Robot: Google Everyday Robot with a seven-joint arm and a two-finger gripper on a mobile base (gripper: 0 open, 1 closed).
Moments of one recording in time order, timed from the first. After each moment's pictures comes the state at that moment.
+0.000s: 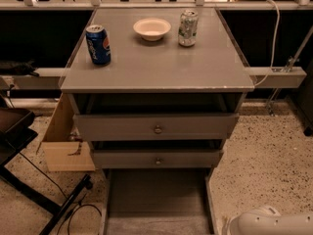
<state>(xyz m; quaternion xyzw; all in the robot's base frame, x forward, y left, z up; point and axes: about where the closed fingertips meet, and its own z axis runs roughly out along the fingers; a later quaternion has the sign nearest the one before) 0.340 -0.249 0.297 -0.50 0.86 0.10 0.08</state>
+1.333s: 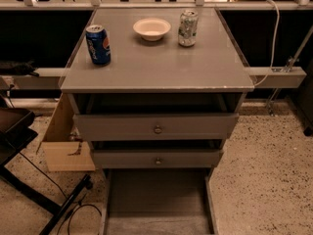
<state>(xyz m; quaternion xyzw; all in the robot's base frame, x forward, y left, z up) 0.286 -0.239 0.171 -0.50 0.84 0.19 0.11</state>
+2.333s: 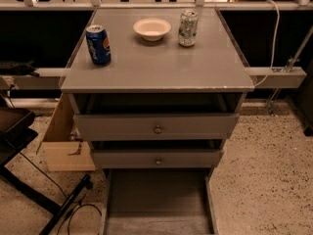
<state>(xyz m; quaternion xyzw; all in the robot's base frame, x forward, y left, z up) 0.298 -0.164 0.063 -0.50 0.79 0.29 0.20</state>
